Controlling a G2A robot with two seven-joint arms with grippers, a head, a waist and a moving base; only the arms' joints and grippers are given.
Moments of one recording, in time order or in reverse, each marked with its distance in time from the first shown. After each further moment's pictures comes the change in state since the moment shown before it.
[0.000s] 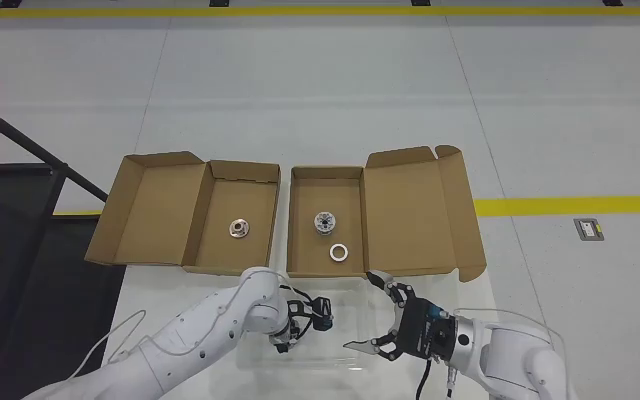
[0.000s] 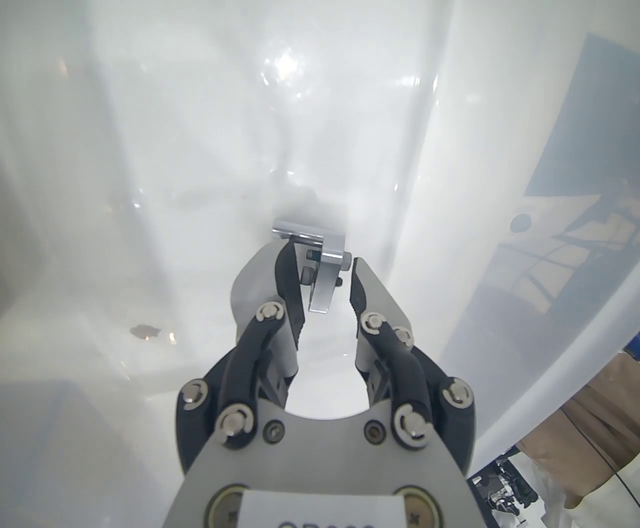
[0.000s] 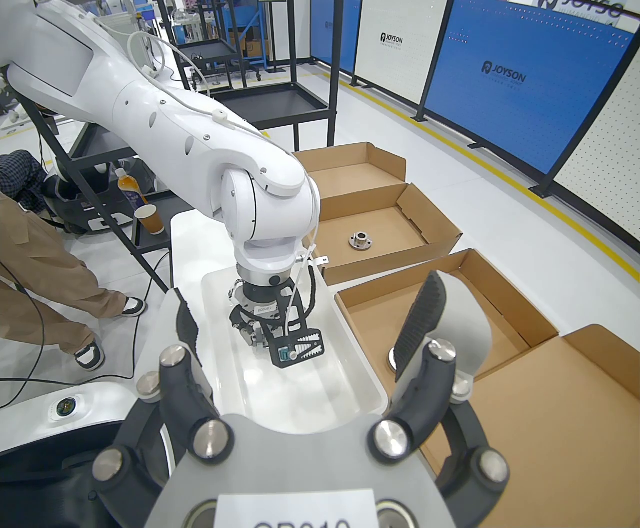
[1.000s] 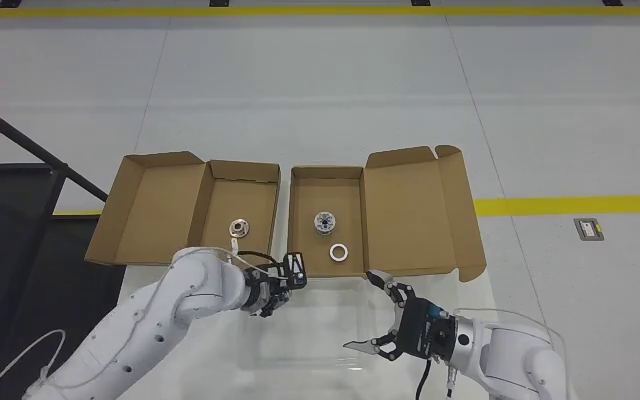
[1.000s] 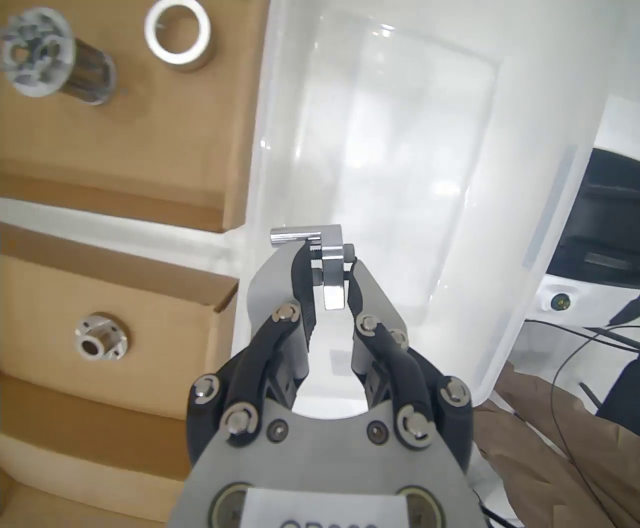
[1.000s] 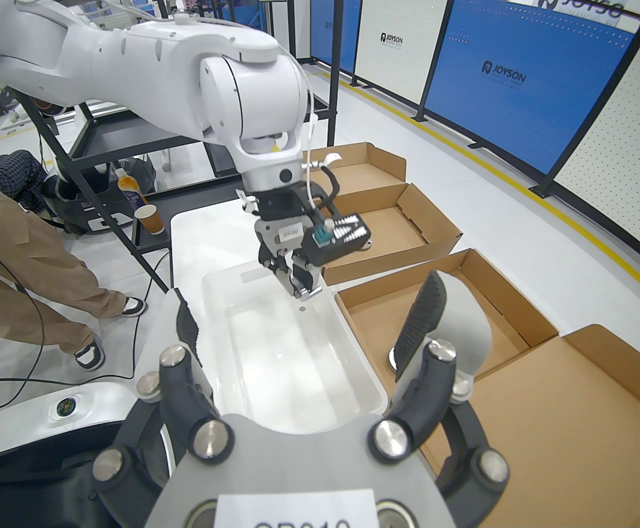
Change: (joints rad) left arm 0.191 0.255 -0.466 -0.373 0.121 -0.027 0.164; right arm 0.000 0.000 0.000 0.000 0.000 0.000 0.000
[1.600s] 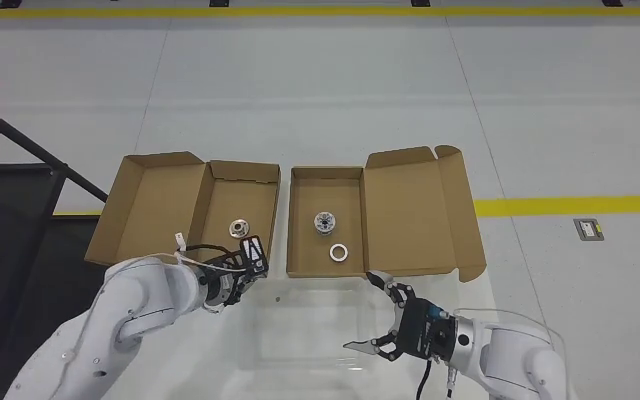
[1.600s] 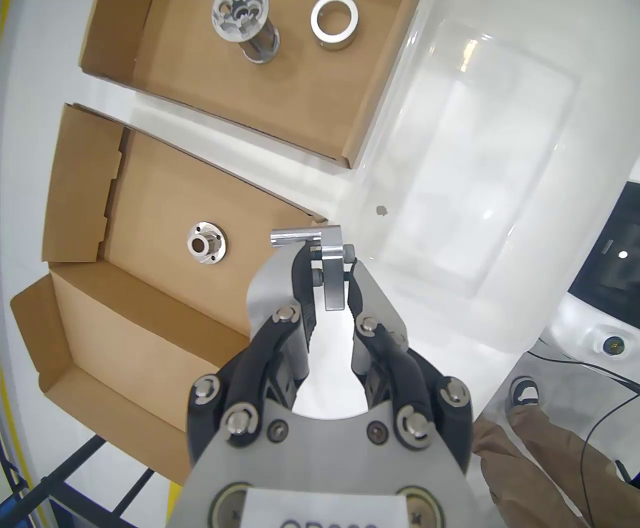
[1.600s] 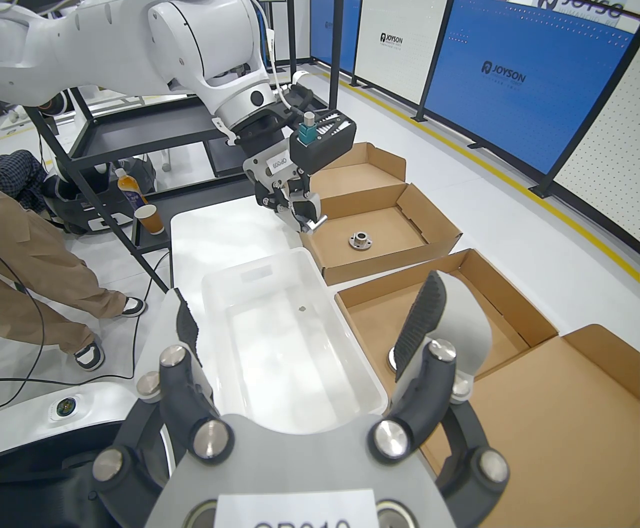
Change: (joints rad) left arm 0.210 0.100 -0.293 -0.190 0.110 0.067 0.033; right arm 0.000 0.000 0.000 0.000 0.000 0.000 0.000
